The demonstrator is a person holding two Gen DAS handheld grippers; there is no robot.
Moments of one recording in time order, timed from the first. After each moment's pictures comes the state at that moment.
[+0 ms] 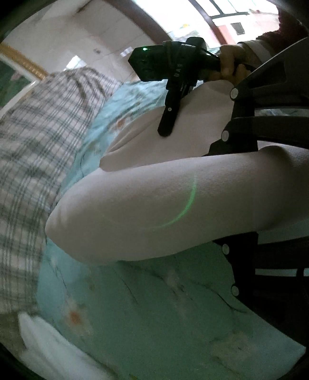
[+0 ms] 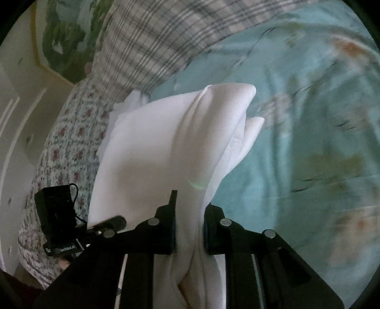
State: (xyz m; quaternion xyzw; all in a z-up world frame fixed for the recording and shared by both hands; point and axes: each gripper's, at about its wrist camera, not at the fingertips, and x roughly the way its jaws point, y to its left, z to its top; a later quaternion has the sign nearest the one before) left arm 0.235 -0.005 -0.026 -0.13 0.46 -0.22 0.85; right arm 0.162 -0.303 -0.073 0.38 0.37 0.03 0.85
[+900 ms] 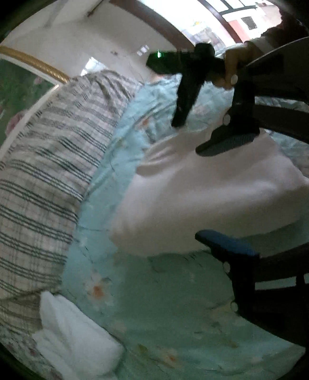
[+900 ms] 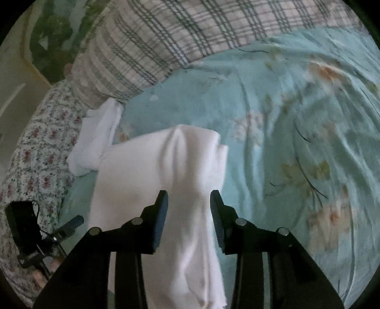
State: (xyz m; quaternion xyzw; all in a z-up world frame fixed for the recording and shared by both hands) left arm 0.195 0.046 0.006 -0.13 0.39 -0.21 0.89; right arm 0.154 -0.301 -0.045 0.32 0.37 -0.08 0.87
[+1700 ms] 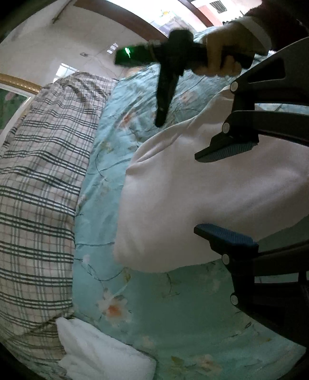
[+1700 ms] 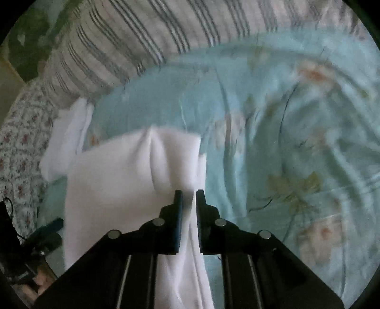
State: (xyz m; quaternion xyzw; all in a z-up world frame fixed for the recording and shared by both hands) left arm 0.223 0.008 -0.001 -0.05 0.40 -0.22 0.89; right arm 0.175 -0.302 -0.038 0.30 0.38 -0.17 0.86
